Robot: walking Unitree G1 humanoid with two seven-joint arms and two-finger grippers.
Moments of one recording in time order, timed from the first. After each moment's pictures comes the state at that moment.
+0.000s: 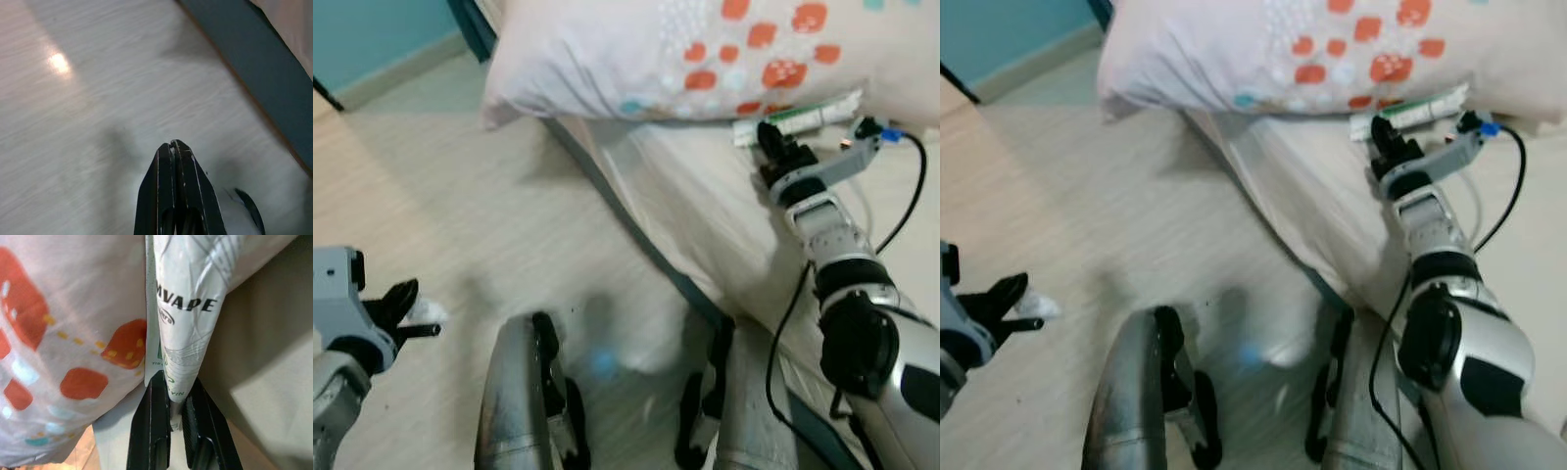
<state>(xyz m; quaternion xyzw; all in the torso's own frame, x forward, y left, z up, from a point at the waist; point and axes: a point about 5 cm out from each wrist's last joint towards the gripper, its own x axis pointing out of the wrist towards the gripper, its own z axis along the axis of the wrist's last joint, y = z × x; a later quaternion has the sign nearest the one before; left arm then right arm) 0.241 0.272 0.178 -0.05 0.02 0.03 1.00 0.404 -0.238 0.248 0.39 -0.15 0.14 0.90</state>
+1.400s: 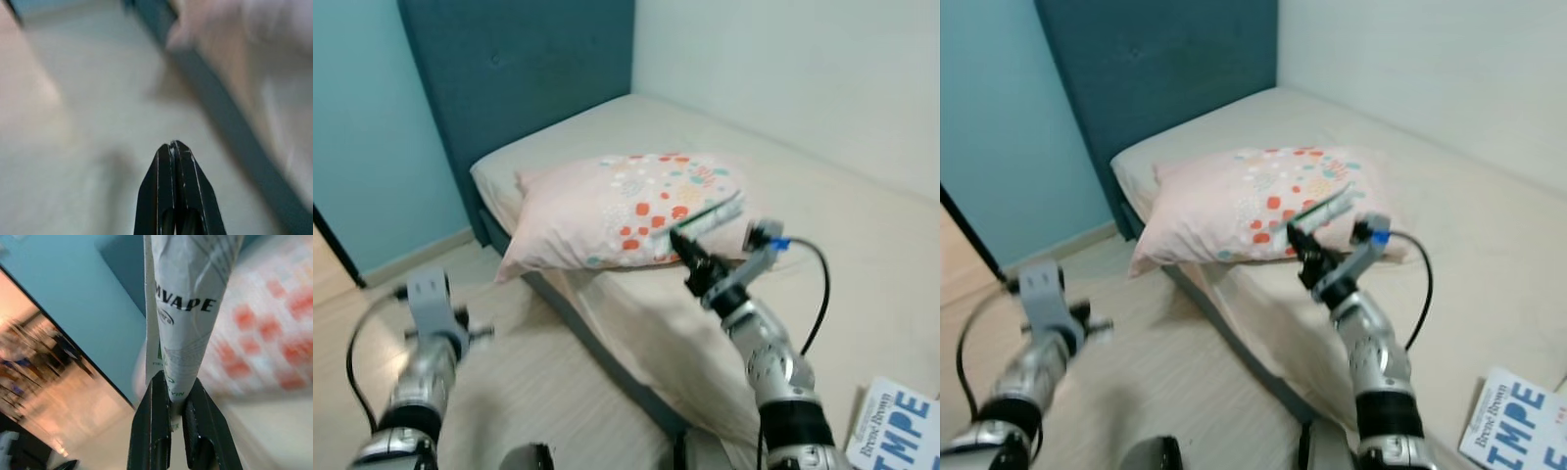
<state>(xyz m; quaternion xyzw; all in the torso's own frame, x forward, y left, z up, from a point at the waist) 0.293 0.256 0.017 -0.07 0.24 0.13 0.96 0.328 -0.148 0.103 0.28 0.03 0.22 0.93</state>
